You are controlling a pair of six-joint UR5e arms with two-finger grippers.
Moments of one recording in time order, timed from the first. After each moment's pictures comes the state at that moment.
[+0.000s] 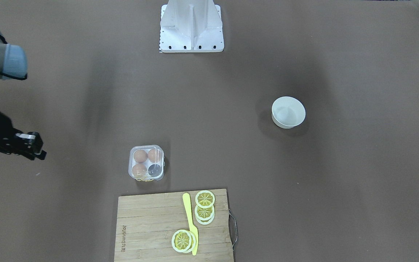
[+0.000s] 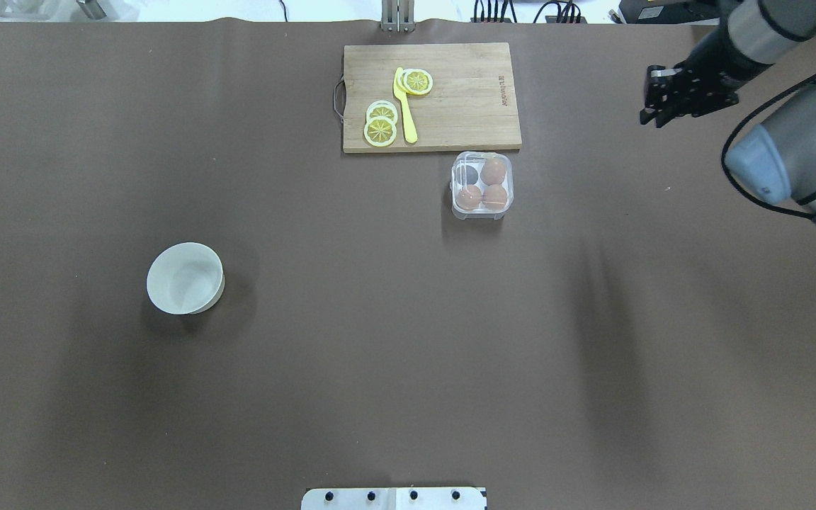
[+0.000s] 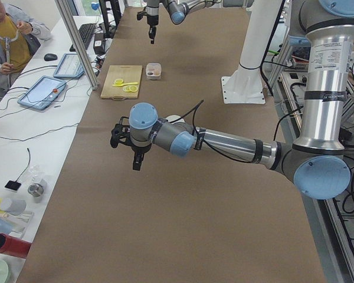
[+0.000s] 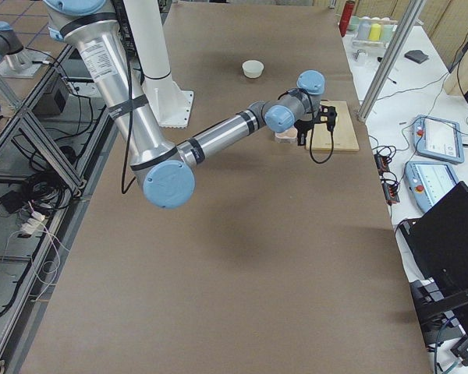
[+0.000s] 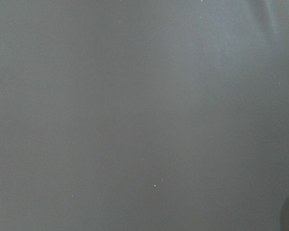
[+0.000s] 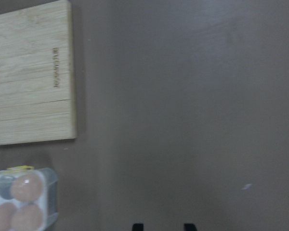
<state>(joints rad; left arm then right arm) -1.49 -1.58 -1.74 -1.84 -2.44 -0.28 1.17 -1.20 1.63 -1.37 2.35 0.76</state>
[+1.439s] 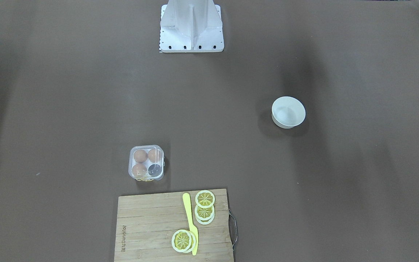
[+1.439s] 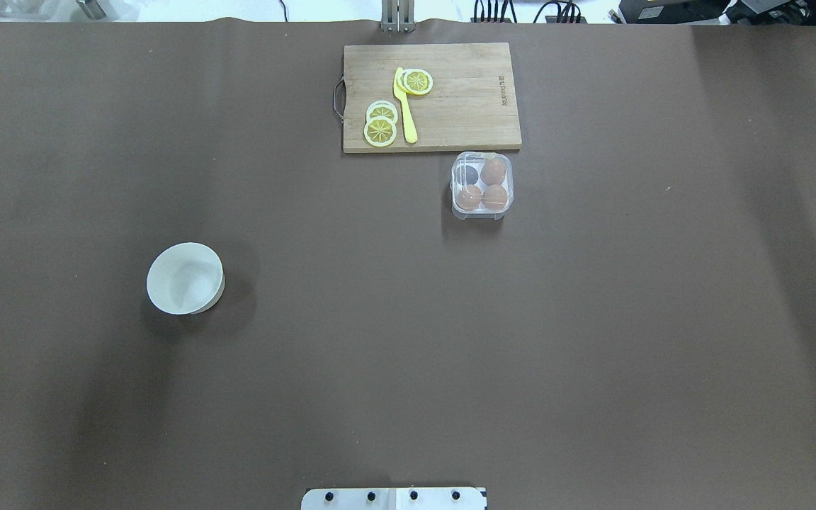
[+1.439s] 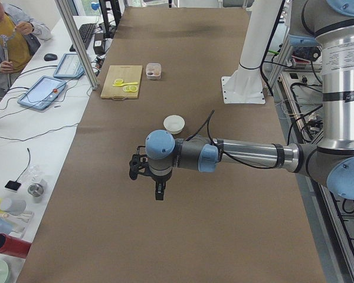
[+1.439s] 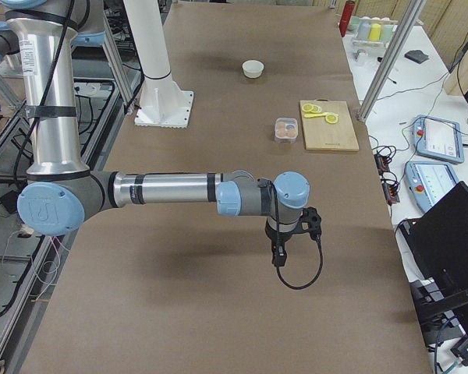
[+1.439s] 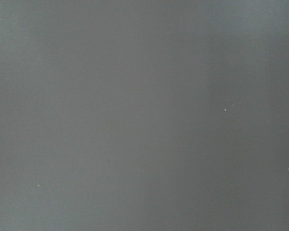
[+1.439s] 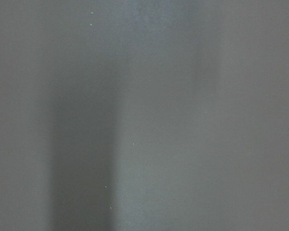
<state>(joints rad) -1.56 -1.40 -1.79 -1.59 -2.39 -0.08 1.52 -1.53 1.59 -1.59 2.32 -0.04</state>
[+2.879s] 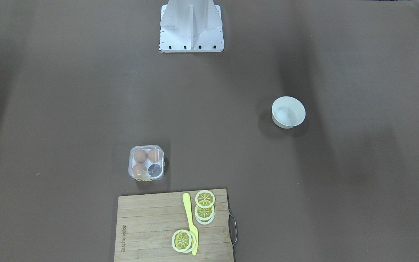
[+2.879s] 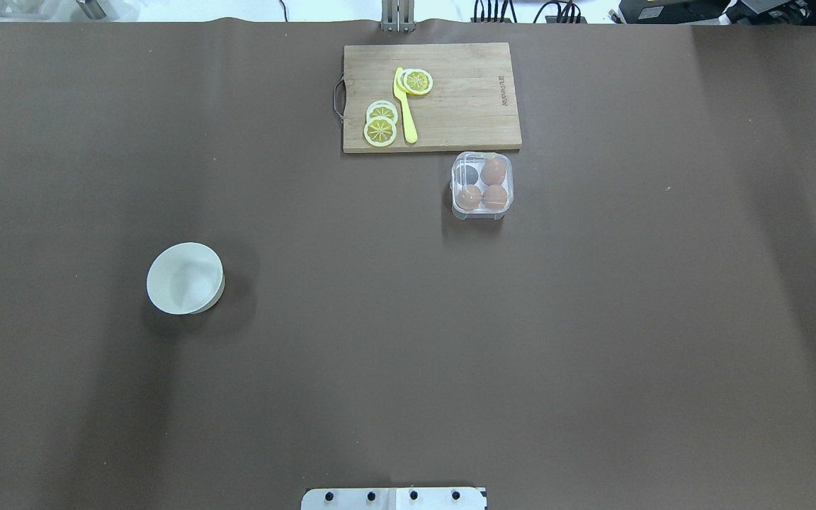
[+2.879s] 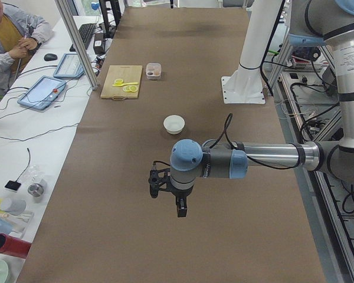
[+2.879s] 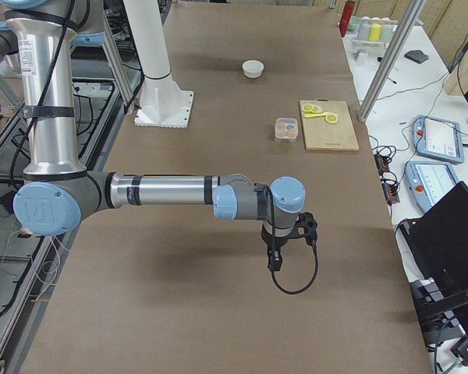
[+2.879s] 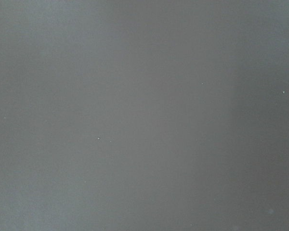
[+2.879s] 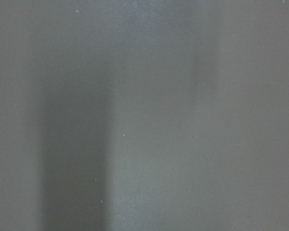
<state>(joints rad) -1.65 -1.30 -1.86 -1.59 -2.34 -0.08 1.52 -1.55 1.59 -1.58 2.30 -0.03</state>
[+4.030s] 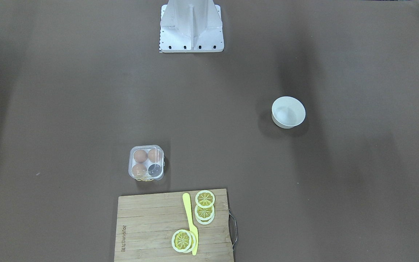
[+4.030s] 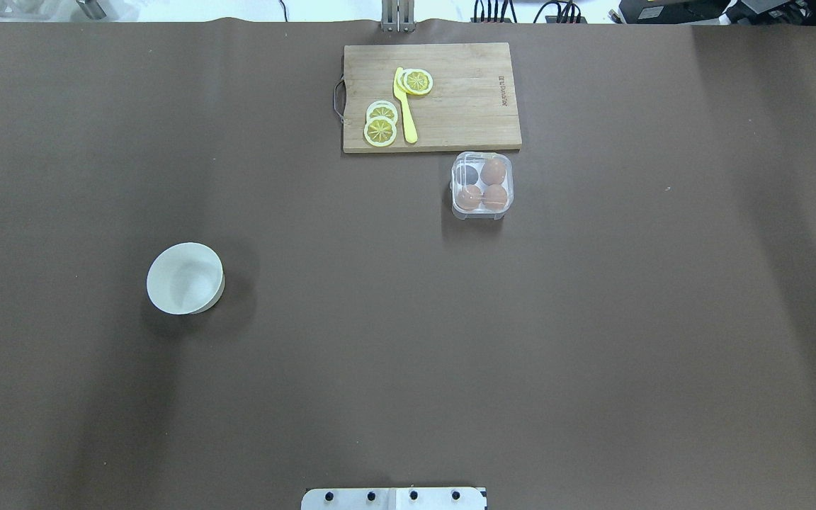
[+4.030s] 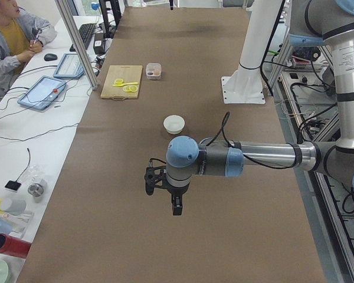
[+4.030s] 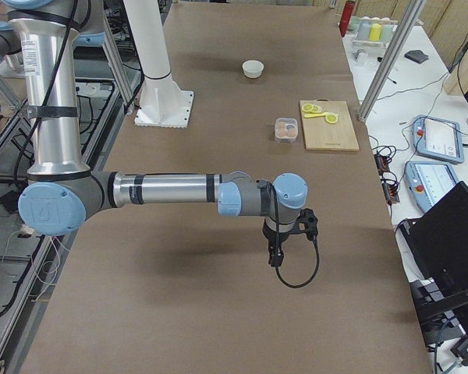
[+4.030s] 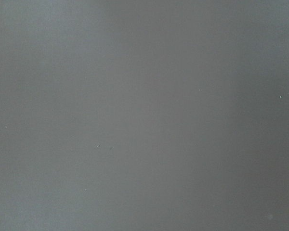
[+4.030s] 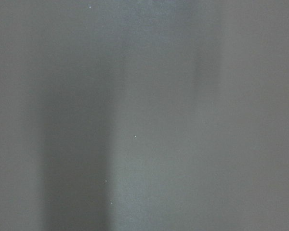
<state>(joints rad) -1.65 -1.33 -1.85 -1.59 -2.33 -0.08 1.48 -1.54 1.59 -1.59 2.30 -0.03</state>
